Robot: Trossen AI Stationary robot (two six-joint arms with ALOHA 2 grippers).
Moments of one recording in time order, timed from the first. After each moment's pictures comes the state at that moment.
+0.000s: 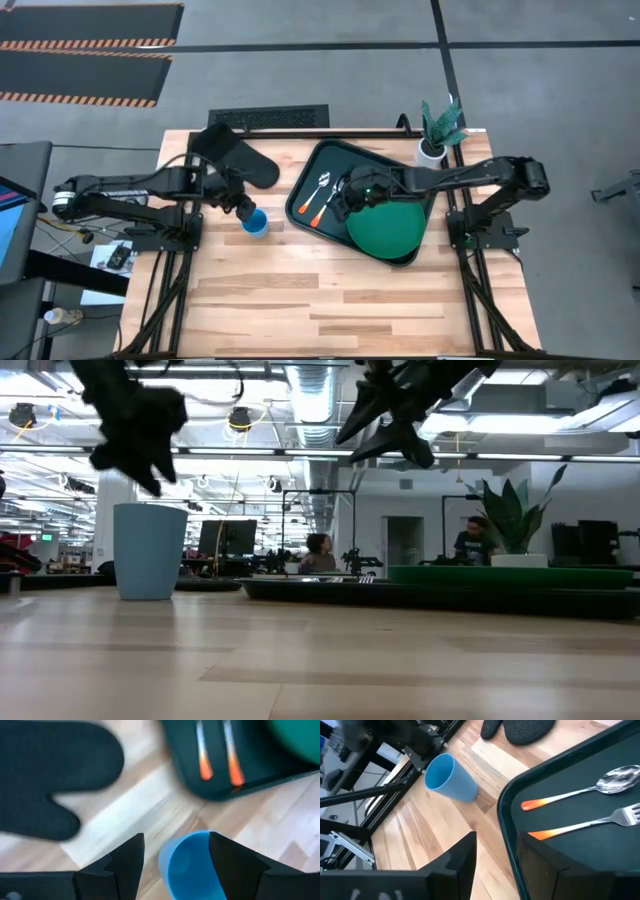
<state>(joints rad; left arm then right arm) 0.15 0.94 0.79 -0.86 -0.15 -0.71 -0.04 1.50 1.12 -0.25 0.07 0.80</state>
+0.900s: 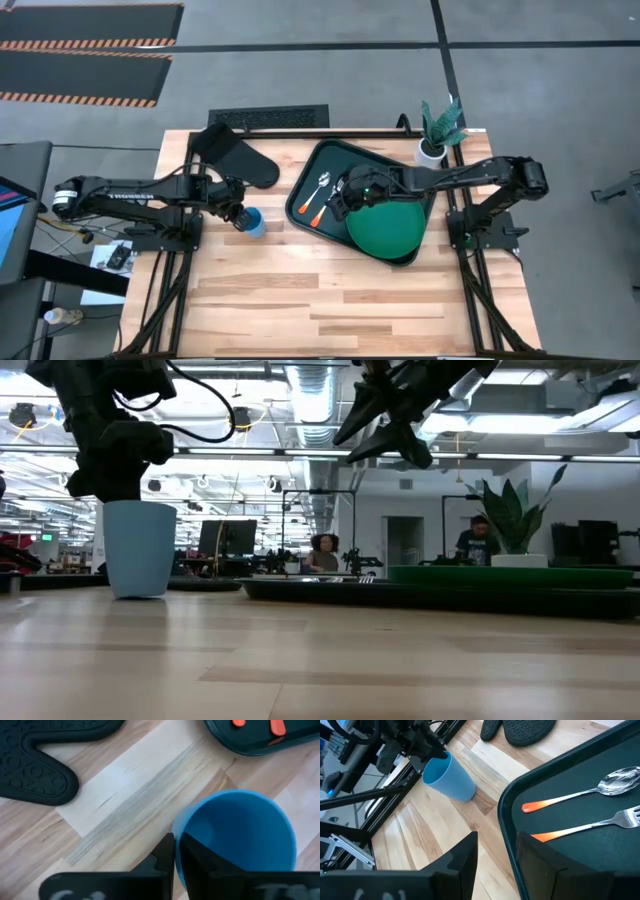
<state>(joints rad) 0.14 0.94 0.64 -0.84 -0.09 -0.73 -0.04 1.51 1.13 -0.25 0.07 0.81</state>
